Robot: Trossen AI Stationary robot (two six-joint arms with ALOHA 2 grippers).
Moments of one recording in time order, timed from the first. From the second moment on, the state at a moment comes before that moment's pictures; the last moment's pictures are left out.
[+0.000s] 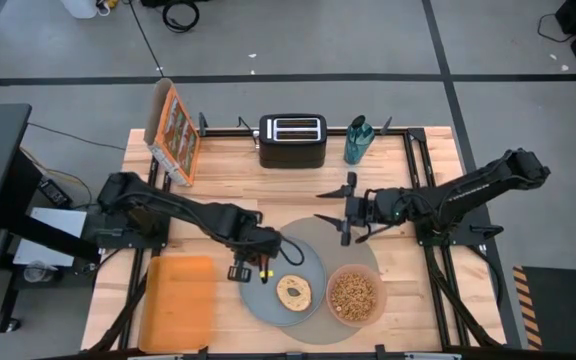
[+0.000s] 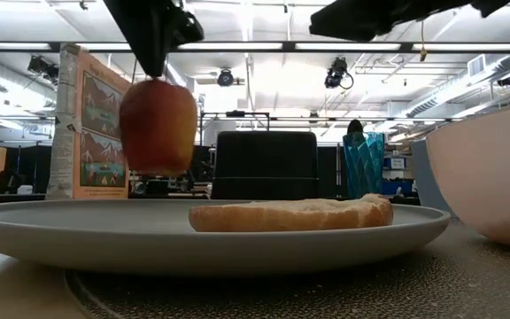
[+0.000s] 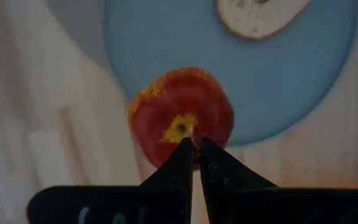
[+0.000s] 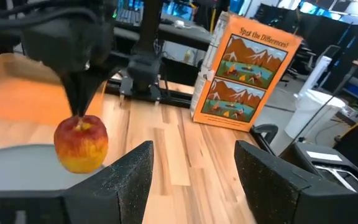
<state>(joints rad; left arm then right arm) -0.29 1.75 1.56 -1.17 -0.05 -0.12 0.22 1.17 0.66 0.34 0.41 -0.22</state>
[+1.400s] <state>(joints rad) -0.35 1.87 1.56 -1.04 0.09 -0.12 0.37 1.15 0.66 0.29 0.58 -0.15</state>
